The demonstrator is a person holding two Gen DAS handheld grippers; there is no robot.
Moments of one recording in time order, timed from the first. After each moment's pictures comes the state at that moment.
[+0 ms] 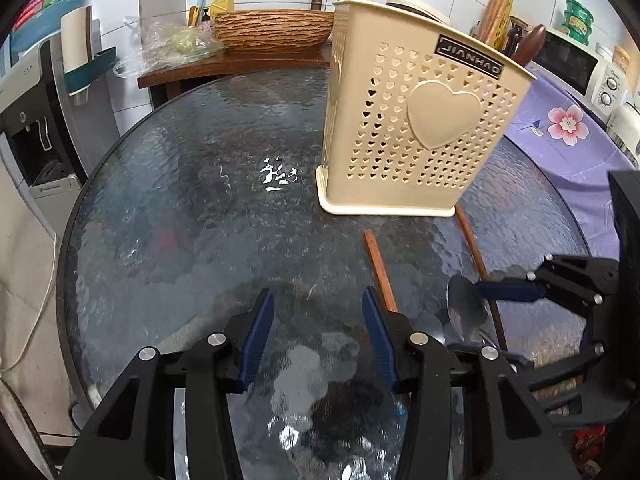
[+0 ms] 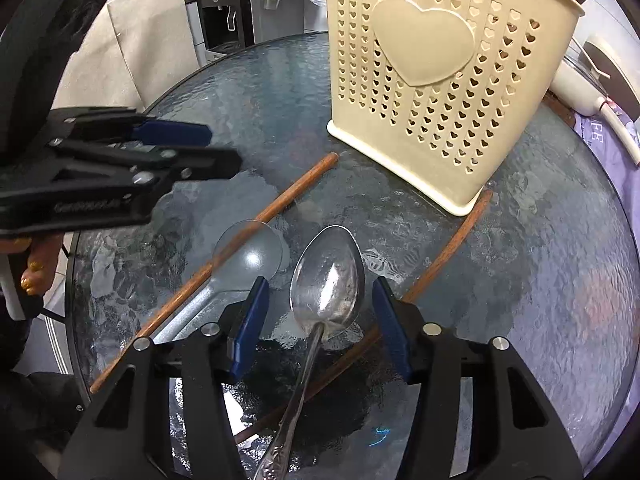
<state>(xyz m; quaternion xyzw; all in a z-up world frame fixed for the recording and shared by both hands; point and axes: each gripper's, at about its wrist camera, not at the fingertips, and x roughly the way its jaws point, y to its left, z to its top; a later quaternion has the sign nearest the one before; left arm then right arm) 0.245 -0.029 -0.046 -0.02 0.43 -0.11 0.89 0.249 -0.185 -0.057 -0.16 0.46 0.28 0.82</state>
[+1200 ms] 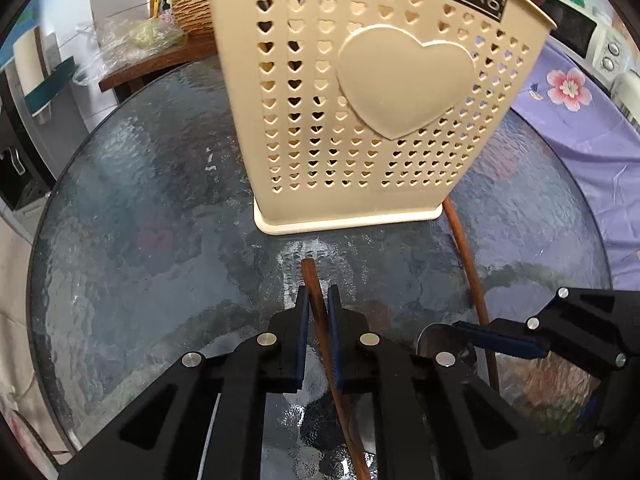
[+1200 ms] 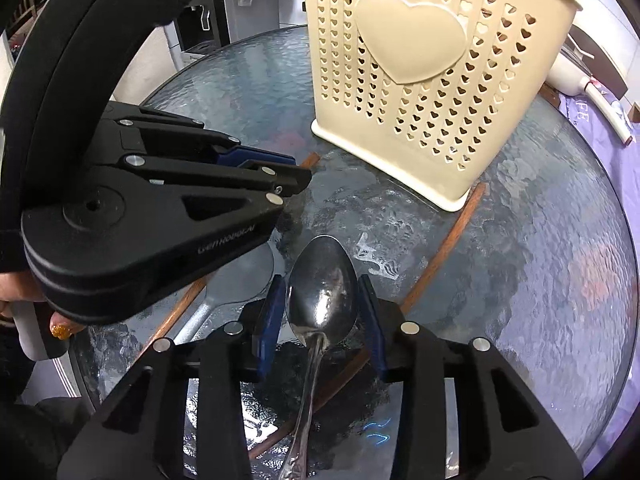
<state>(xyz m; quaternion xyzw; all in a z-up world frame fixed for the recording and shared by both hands) 0.283 -0.078 -0.059 0.02 0.47 -0.13 0.87 0.267 -0.171 -0.053 -0.14 0.48 0.24 0.83</state>
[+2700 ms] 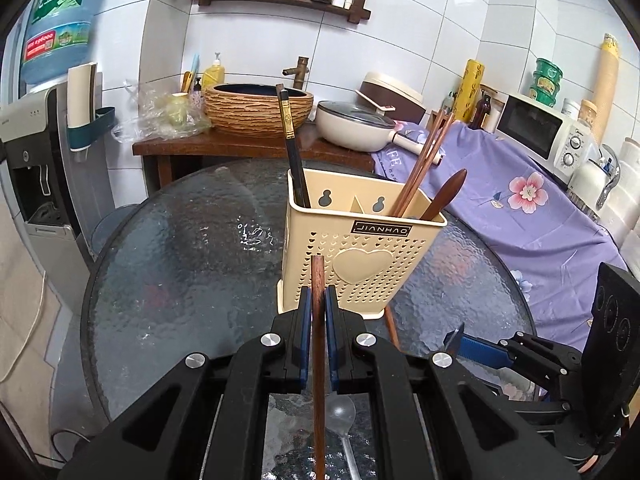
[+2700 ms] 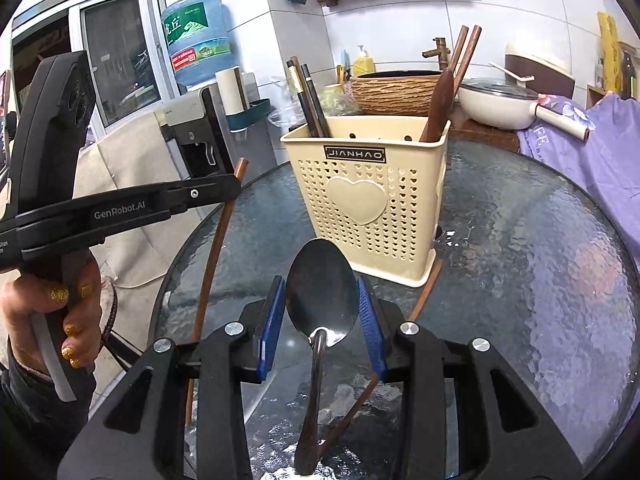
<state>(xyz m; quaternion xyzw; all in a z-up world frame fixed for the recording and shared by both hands) 0.226 -0.030 0.054 -0.06 0.32 -0.14 0.94 0.213 -0.224 0.033 0.02 0.32 0.25 0.91</state>
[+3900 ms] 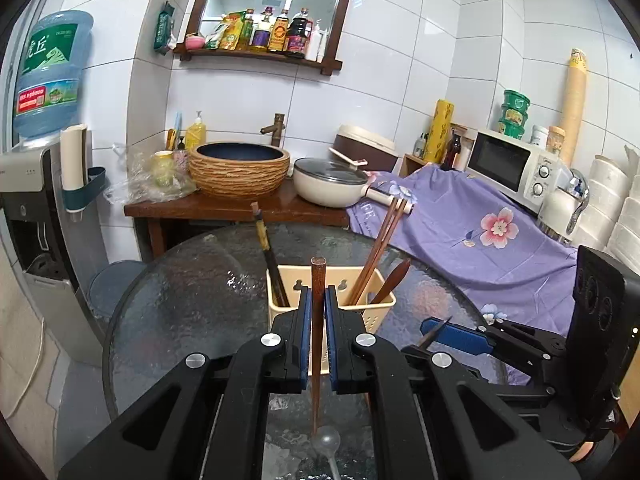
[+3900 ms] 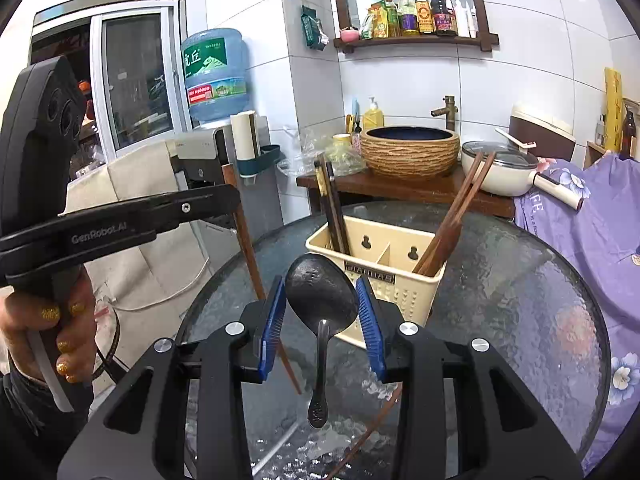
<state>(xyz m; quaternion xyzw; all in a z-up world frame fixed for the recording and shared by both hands) 0.206 -0.023 0.138 -0.06 0.24 -0.18 0.95 0.218 -0.211 0.124 0.00 0.25 0.25 0.94</state>
